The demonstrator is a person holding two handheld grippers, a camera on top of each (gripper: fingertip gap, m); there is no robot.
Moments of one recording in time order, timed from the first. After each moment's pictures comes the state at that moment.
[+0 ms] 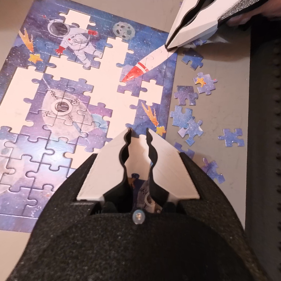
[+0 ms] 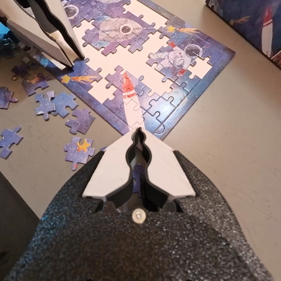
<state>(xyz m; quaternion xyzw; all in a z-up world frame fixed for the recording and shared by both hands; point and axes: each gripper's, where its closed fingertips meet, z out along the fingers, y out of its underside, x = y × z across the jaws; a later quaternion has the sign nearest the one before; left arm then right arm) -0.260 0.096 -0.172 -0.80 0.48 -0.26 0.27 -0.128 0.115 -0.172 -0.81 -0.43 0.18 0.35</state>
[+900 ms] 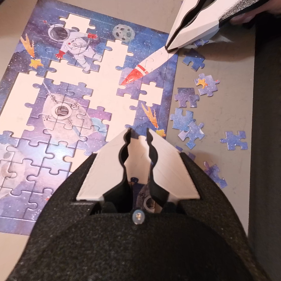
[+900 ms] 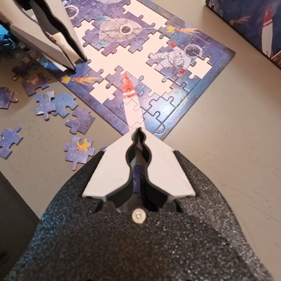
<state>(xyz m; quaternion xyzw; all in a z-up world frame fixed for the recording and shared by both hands) -0.256 0.098 -0.173 -0.79 0.48 -0.25 0.28 -0.128 0.115 -0.172 -0.81 -0.42 0.18 0.35</state>
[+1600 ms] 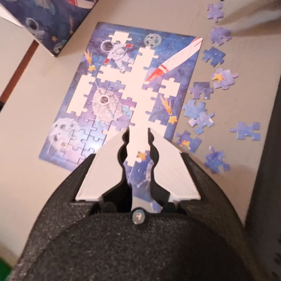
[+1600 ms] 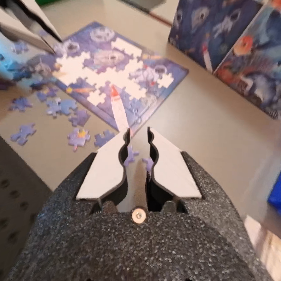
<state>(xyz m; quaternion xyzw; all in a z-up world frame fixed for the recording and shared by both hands) -0.301 0.098 -0.131 -0.81 0.46 -0.13 0.34 -0.078 0.112 -0.122 -0.80 -0.39 0.18 0.41</state>
